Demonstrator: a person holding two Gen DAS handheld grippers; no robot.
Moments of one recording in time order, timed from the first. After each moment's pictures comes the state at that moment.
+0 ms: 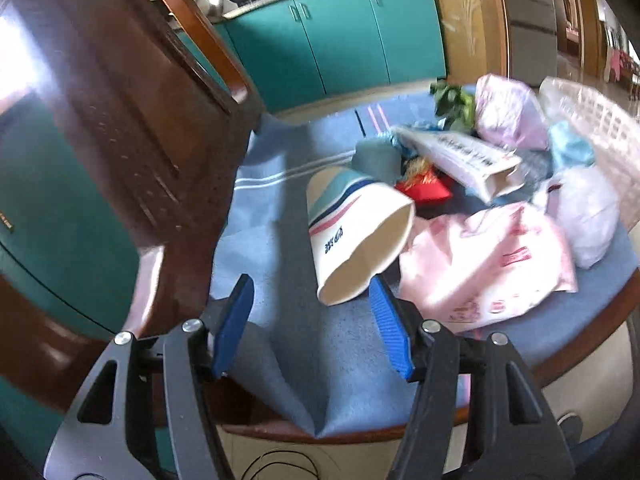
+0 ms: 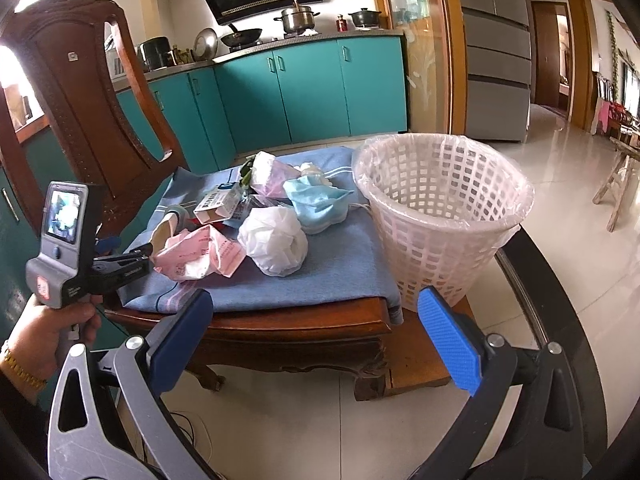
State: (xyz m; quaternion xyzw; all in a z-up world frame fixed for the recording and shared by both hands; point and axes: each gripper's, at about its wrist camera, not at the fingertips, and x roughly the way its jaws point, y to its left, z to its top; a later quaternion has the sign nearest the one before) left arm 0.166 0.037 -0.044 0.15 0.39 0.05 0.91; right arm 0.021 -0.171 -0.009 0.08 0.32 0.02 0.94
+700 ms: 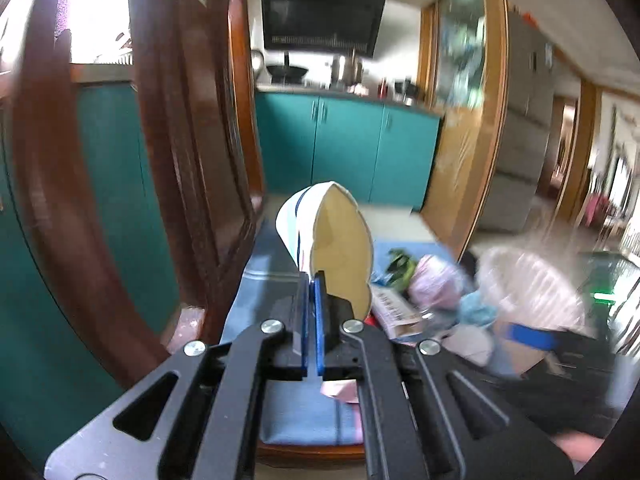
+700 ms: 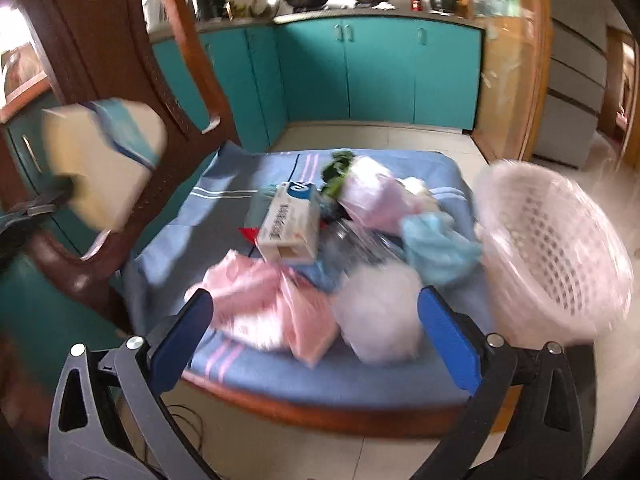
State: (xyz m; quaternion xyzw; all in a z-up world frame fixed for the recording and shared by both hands) left arm 0.087 0.064 0.056 -0.05 0.22 0.00 0.97; right arm 0.154 -0.072 -0.012 0.00 0.37 0.11 0.92
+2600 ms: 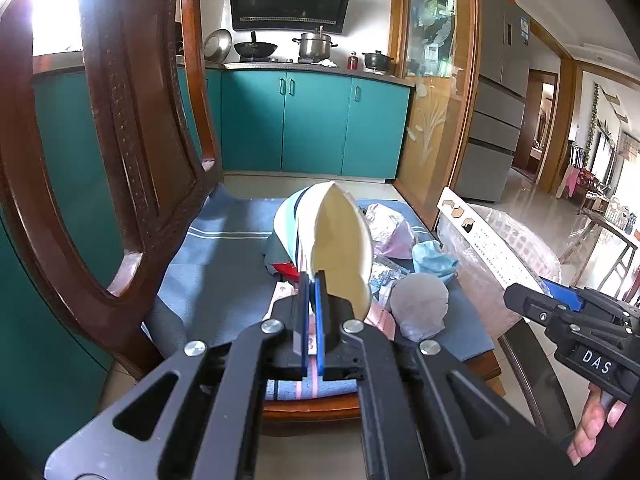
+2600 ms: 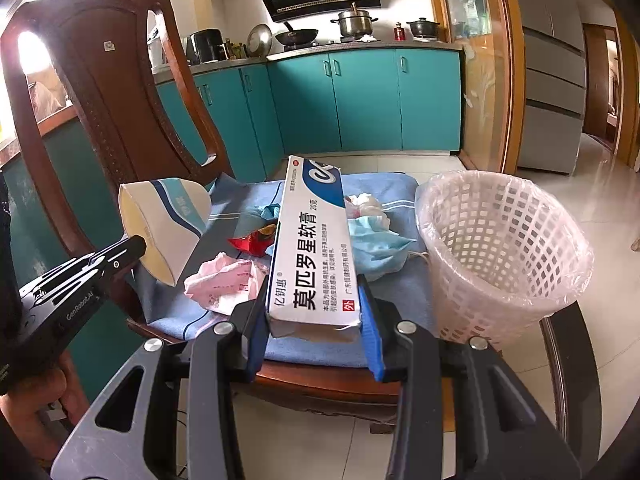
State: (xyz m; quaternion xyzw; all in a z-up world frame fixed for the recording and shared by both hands) left arm 0.070 0.020 0.023 -0.03 0.27 -0.05 0.96; right arm 0.073 -0.148 0.012 0.04 0.31 0.11 0.94
